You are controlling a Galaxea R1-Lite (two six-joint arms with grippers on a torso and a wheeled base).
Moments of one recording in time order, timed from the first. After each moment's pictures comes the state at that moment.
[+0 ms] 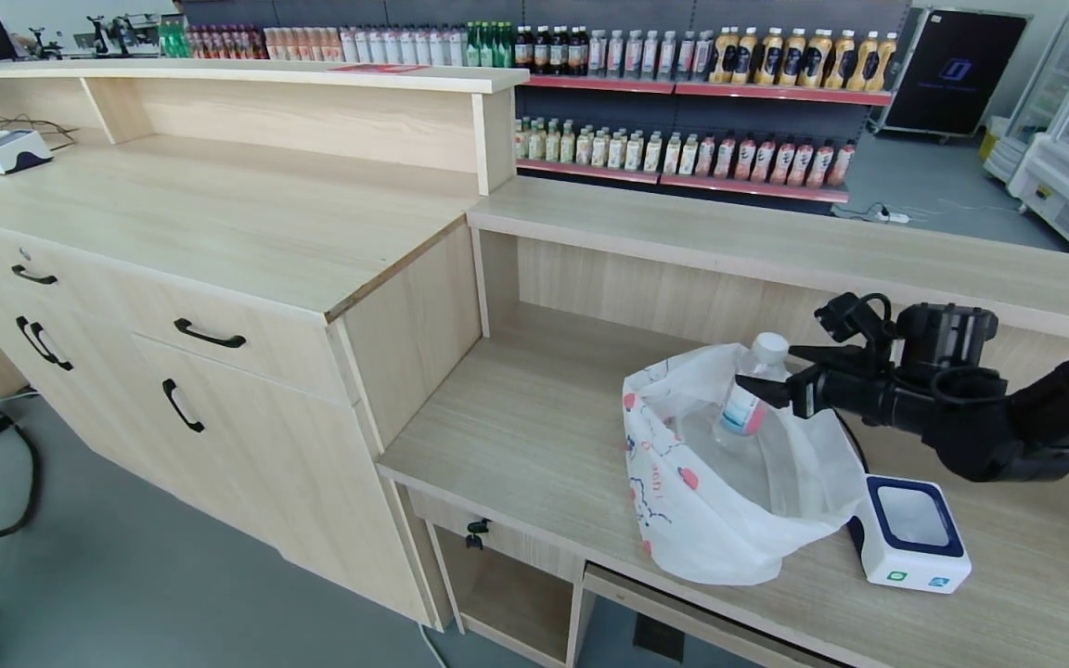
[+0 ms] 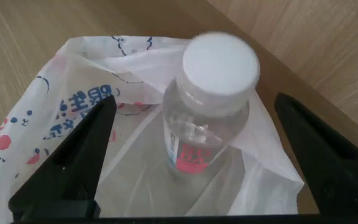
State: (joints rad) left arm 0.00 0.00 0.00 0.00 0.02 -0.02; right arm -0.02 2.13 -1.00 -0.87 0.49 -0.30
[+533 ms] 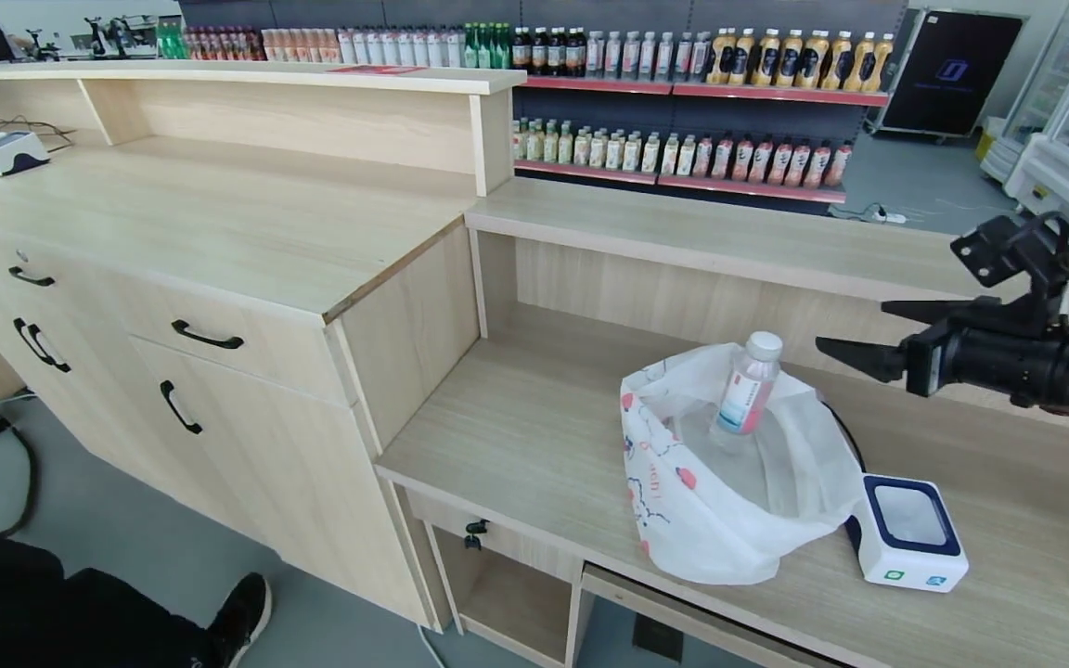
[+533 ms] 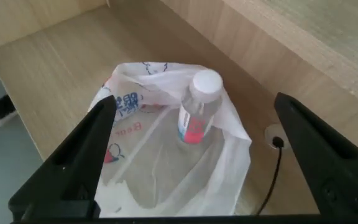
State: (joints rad) left arm 0.00 0.00 0.00 0.00 0.02 -0.02; right arm -0.08 1.61 -0.81 -0.57 0.49 -0.33
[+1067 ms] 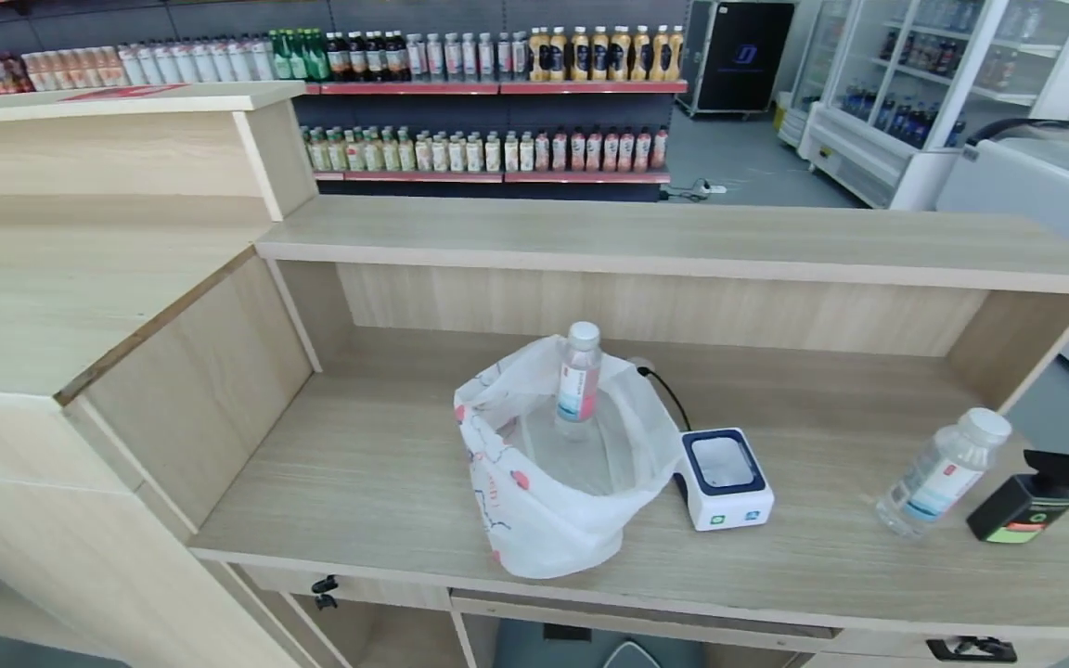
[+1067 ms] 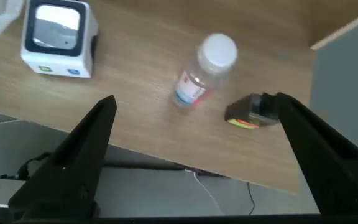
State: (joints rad) left arm 0.00 0.00 0.00 0.00 0.02 -0.02; right arm -0.47 1.28 -0.68 -0.07 0.42 -0.54
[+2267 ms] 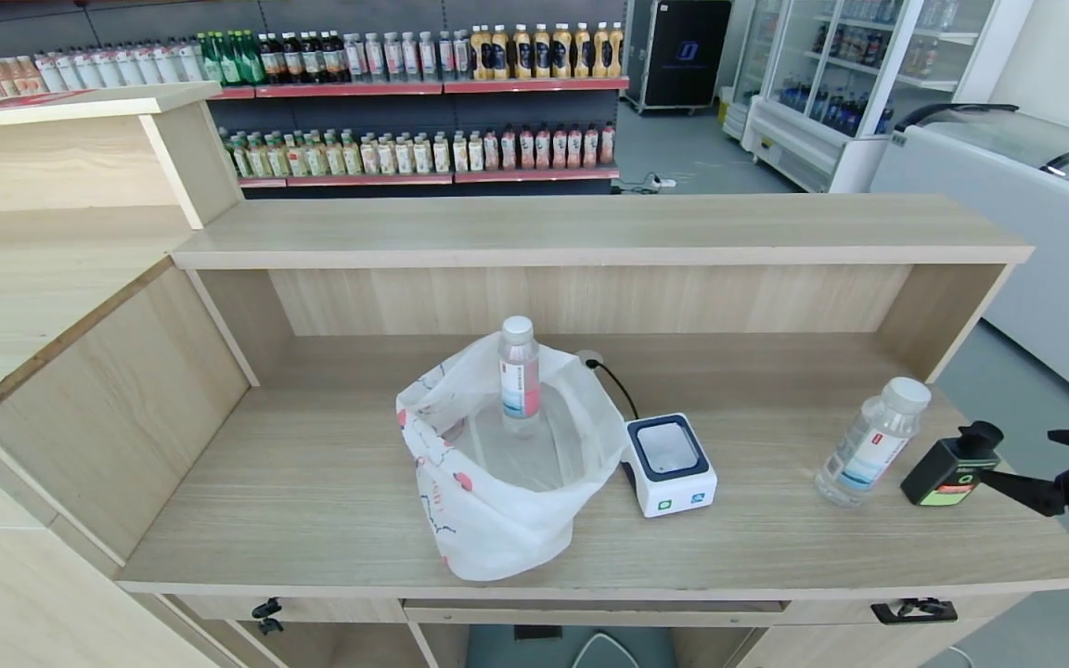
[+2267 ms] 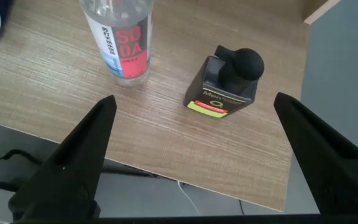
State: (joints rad) left arm 0.00 0.00 0.00 0.00 0.02 -0.02; right arm -0.59 1.72 -0.61 -0.54 0.66 -0.70
